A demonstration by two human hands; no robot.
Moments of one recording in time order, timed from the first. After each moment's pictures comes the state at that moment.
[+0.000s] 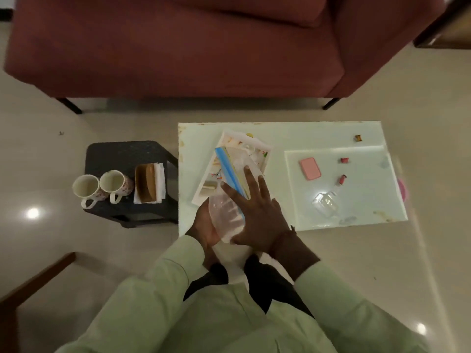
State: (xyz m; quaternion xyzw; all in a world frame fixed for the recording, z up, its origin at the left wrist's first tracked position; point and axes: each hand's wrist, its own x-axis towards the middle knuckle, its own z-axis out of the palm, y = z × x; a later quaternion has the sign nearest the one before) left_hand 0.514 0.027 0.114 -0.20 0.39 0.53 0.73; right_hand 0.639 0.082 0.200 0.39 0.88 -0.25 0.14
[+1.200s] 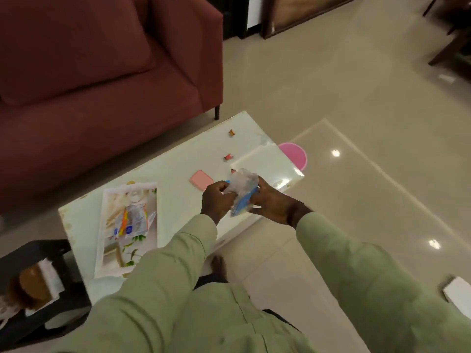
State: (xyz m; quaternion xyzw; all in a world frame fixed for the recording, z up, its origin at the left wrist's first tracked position) left_hand 0.888 0.196 0.149 0.47 0.65 0.31 0.51; right_hand 1.056 0.183 0.193 0.50 0.34 -0.76 -0.25
